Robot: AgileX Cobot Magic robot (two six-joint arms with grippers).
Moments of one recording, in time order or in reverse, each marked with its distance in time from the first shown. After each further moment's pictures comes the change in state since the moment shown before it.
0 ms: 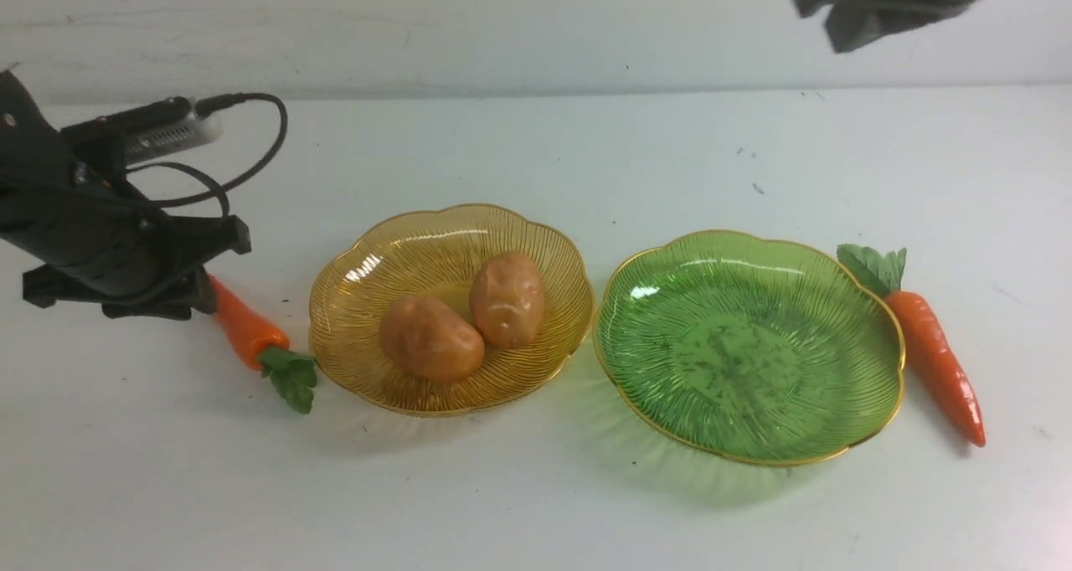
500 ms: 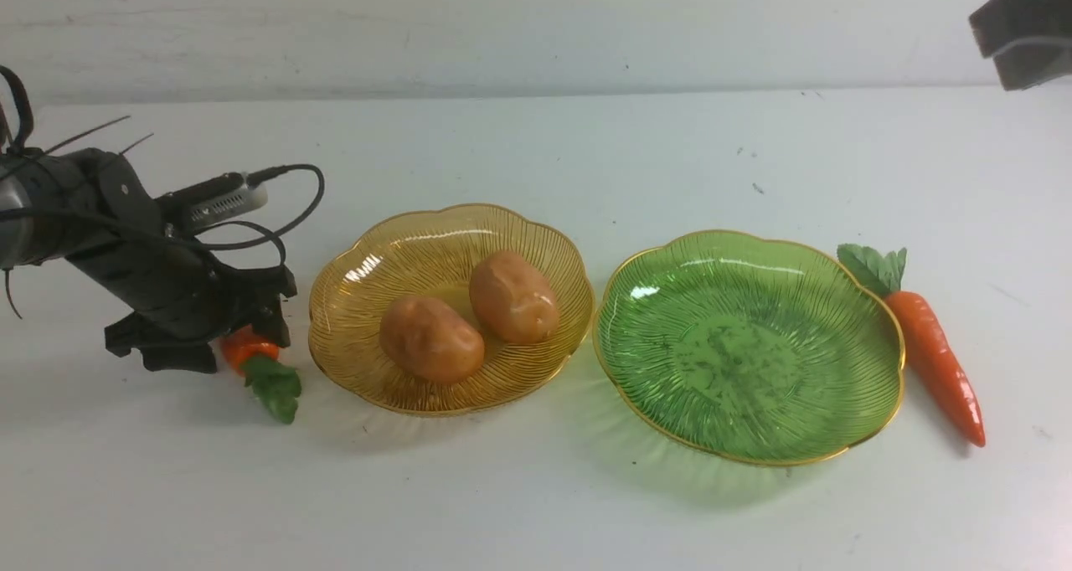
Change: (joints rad) right arm -0.067 -0.081 0.081 -0.057 0.005 -0.003; left arm -0.007 -0.002 -0.127 0.057 0.151 0.007
